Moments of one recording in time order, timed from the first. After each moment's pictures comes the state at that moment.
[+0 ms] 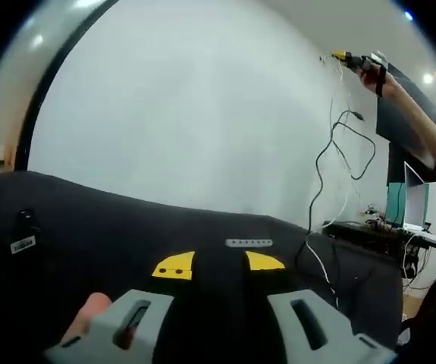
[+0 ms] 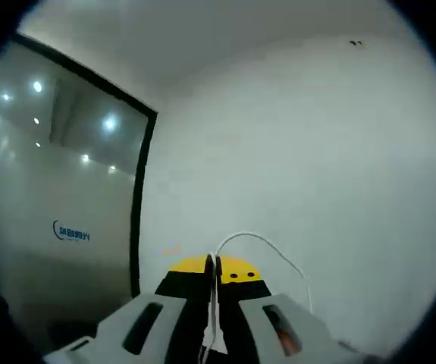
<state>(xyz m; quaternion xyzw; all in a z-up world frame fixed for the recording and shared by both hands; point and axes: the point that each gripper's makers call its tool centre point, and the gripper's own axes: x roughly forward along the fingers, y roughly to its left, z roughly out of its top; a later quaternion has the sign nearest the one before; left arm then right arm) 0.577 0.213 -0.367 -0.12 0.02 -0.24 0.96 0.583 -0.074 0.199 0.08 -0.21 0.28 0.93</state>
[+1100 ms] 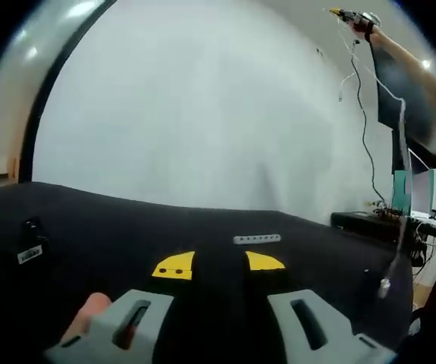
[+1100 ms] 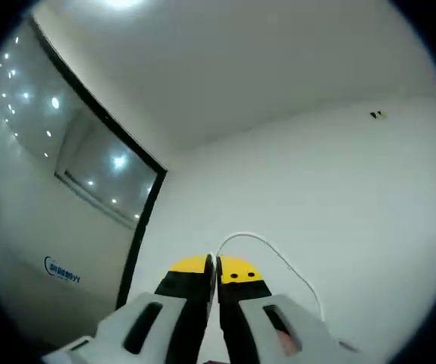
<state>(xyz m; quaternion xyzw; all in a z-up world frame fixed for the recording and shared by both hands) 0.566 0.207 -0.366 -0.08 0.02 -0.23 0.97 0.516 -0.079 0.369 0.02 -0.34 0.23 0.91</state>
